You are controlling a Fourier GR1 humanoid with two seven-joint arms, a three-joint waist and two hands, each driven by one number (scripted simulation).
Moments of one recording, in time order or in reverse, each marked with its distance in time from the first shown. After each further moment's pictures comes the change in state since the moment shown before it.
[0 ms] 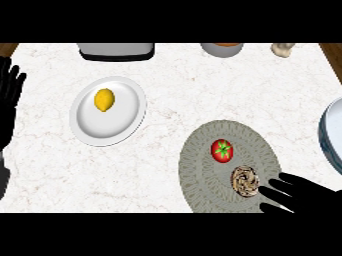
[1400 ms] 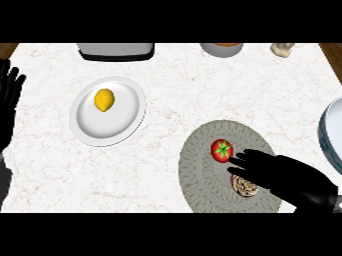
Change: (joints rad) left arm 0.003 -0.076 0.089 -0.007 -0.087 -0.078 0.013; right arm -0.170 0.365 0.112 0.507 0.426 -0.060 -0.272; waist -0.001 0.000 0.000
